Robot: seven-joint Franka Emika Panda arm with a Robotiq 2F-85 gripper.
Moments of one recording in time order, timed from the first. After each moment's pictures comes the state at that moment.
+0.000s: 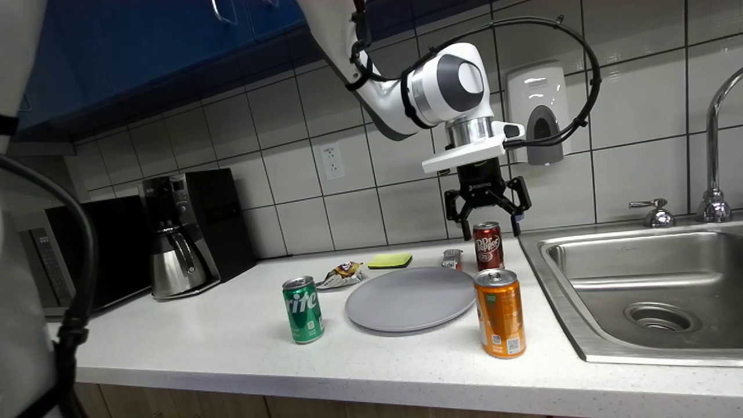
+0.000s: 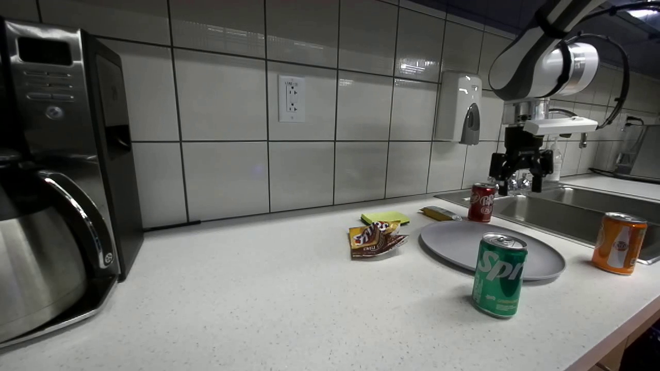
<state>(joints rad) -0.23 0.39 -0.22 -1.88 -0.02 2.23 -0.17</state>
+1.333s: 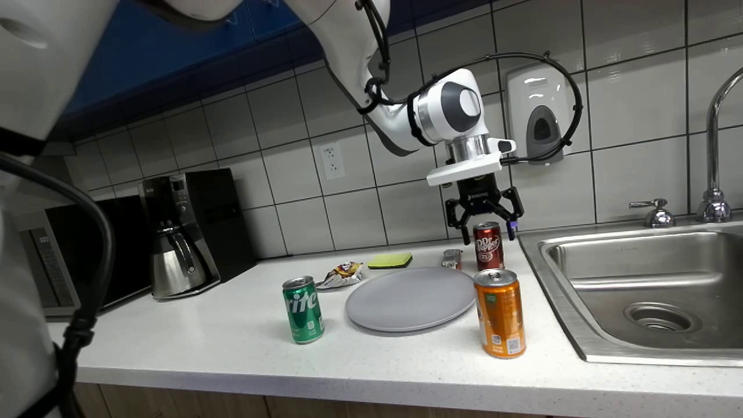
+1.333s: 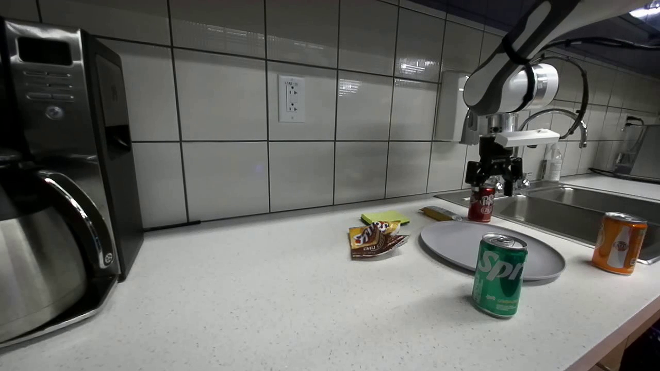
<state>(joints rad) -0.23 0.56 -0.18 -1.68 -0.02 2.22 -0.17</state>
